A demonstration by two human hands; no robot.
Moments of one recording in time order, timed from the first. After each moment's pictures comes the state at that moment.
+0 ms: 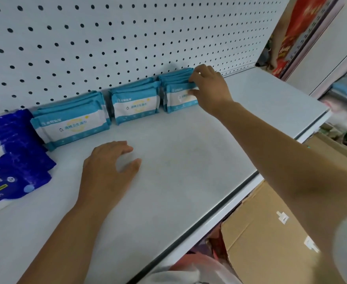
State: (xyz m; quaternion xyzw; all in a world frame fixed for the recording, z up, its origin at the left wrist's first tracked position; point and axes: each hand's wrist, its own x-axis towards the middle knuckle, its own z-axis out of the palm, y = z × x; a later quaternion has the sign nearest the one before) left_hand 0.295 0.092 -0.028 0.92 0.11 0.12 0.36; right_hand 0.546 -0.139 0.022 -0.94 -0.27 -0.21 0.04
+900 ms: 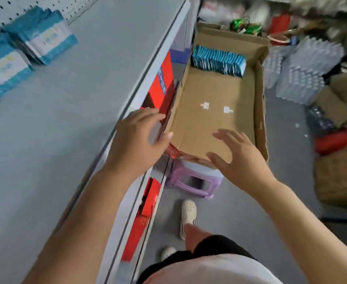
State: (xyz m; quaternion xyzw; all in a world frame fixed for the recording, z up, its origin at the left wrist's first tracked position) left_hand 0.180 -0.053 -0.029 0.86 -0.39 0.04 0.32; right_hand 0.022 -0.265 -0.053 -0.96 0.19 -0.08 0.22
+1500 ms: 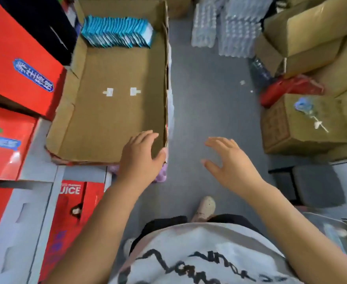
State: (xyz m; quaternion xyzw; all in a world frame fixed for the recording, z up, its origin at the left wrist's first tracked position) left_hand -0.023 -0.384 -0.129 0.88 -0.38 -0.14 0.24; right_hand -0.211 -0.546 -0.129 -0.91 0.31 -0.01 0.27
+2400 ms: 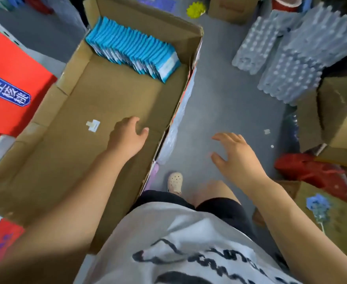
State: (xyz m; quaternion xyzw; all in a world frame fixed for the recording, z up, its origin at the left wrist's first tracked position) left_hand 0.244 -0.680 -0.192 0.95 -0.11 -0.24 0.19; right_hand 0.062 -0.917 -0.140 -0.94 0.19 0.09 0.27
